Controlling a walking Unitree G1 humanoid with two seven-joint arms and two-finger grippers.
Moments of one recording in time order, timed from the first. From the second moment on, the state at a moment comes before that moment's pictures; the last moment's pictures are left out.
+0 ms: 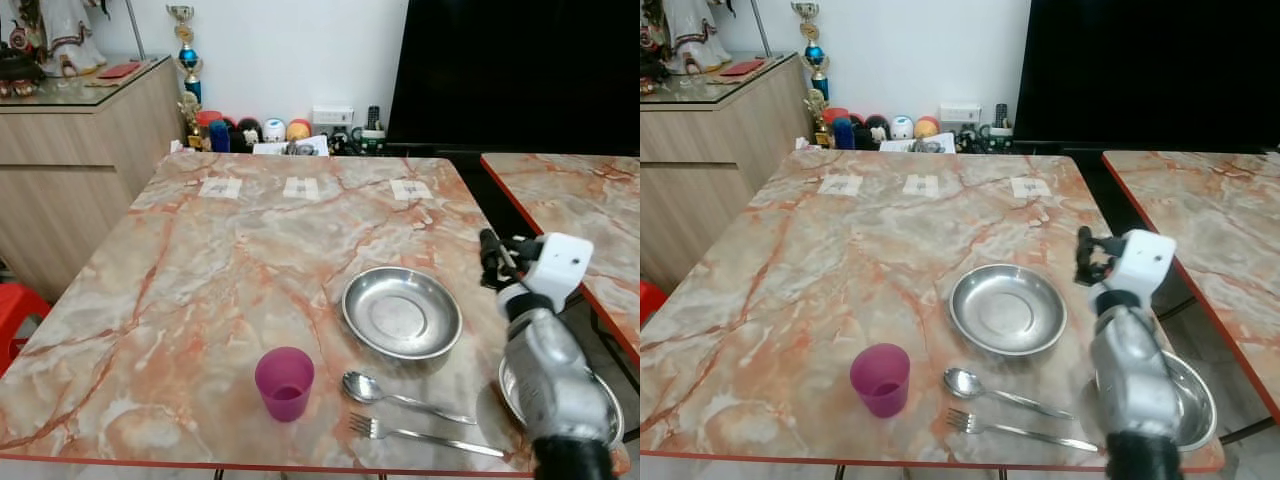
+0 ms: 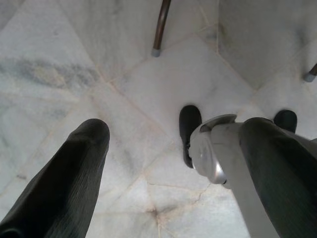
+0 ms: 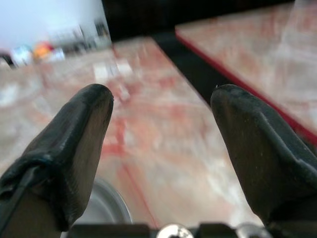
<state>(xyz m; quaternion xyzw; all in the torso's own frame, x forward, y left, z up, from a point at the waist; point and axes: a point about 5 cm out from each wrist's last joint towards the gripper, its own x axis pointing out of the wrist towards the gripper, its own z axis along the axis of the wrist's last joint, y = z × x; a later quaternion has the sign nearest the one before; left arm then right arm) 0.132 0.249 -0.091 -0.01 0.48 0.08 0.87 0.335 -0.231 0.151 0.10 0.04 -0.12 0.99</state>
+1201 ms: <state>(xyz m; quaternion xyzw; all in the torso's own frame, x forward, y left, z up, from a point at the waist) 0.138 0.229 -0.094 -0.01 0.48 0.06 0.87 0.344 -0.223 0.096 0.25 0.24 -0.02 0.94</state>
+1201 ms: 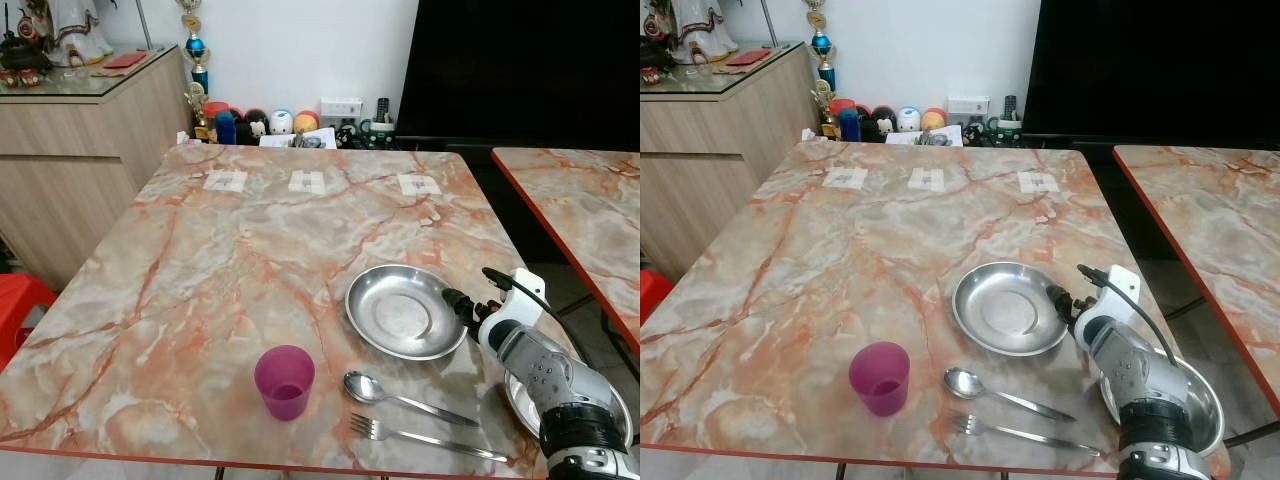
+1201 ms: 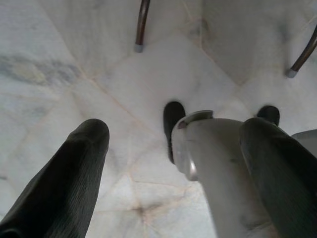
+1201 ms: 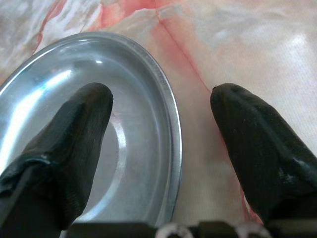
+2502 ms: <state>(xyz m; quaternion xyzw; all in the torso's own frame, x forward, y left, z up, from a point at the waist) 0.143 0.247 -0.087 0.00 0.47 0.07 0.88 0.356 -0.206 0.081 0.25 0.26 -0.02 0.93</state>
